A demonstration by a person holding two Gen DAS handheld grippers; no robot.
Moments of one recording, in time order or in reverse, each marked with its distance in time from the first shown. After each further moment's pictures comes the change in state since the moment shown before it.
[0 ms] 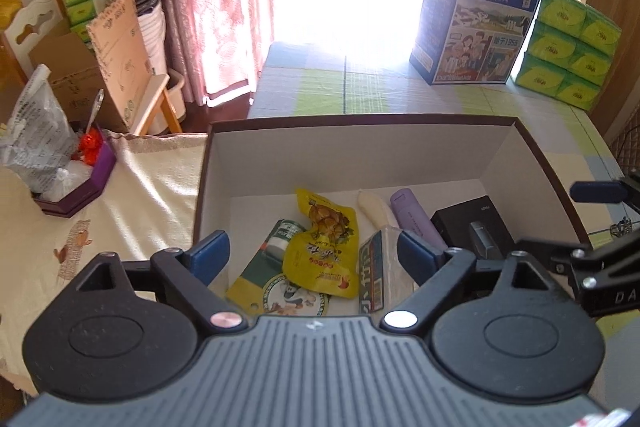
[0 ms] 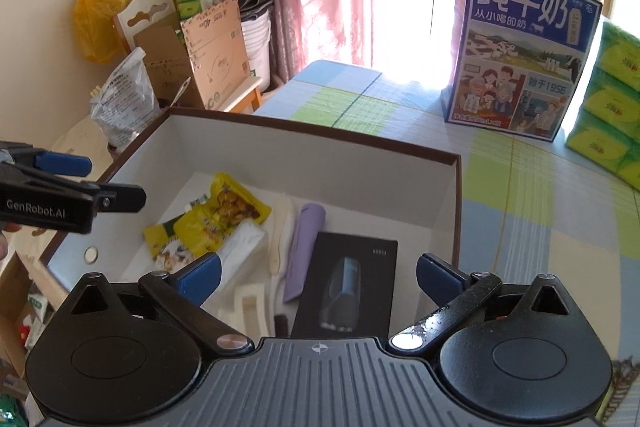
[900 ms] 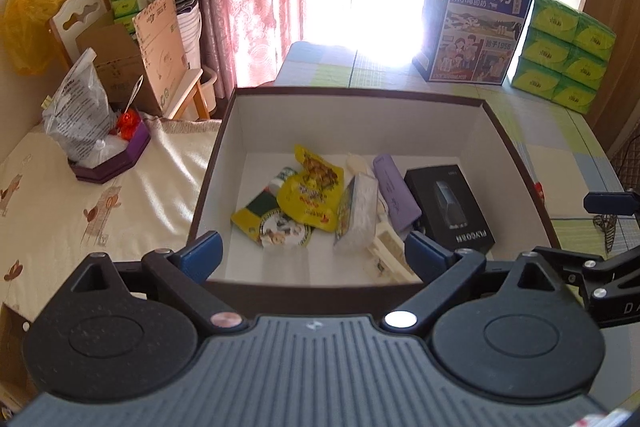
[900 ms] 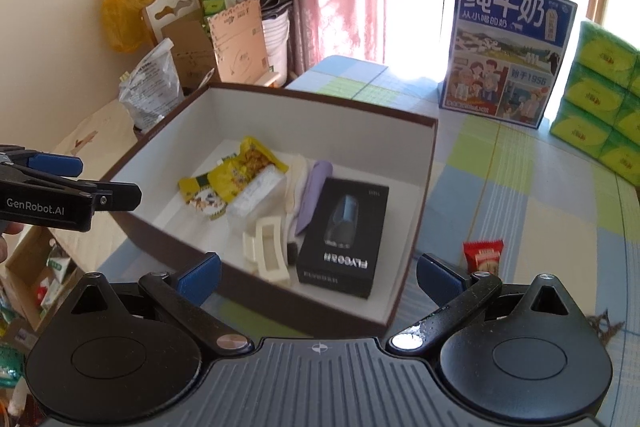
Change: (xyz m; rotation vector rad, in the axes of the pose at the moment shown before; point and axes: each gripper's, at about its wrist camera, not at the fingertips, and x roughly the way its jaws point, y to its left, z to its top) left arm -0.083 -0.045 -0.061 -0.069 -0.024 0.084; right arm -0.074 -0.006 -0.061 -0.044 0.003 0.040
